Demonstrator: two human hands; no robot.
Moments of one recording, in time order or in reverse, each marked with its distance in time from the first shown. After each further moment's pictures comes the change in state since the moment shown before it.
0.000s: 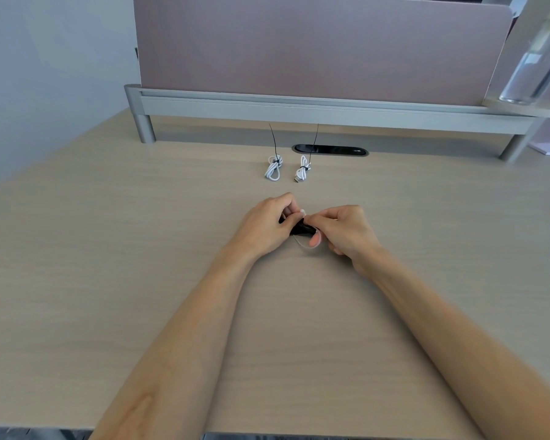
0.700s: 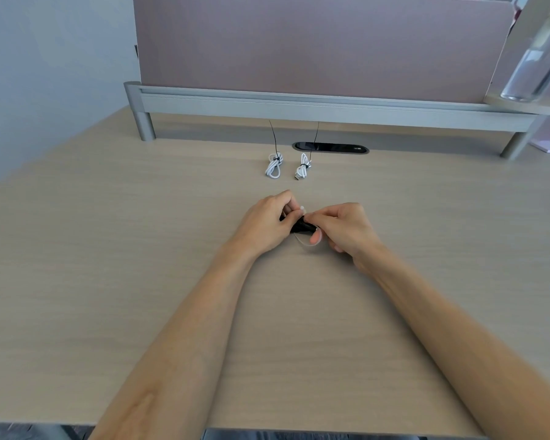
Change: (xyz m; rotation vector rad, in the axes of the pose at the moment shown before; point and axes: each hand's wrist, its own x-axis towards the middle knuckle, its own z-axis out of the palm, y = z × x) left_hand -0.001 0.002 0.000 0.005 -0.006 -0.018; right_hand 0.000 0.000 0.000 -0.021 -0.012 -0.012
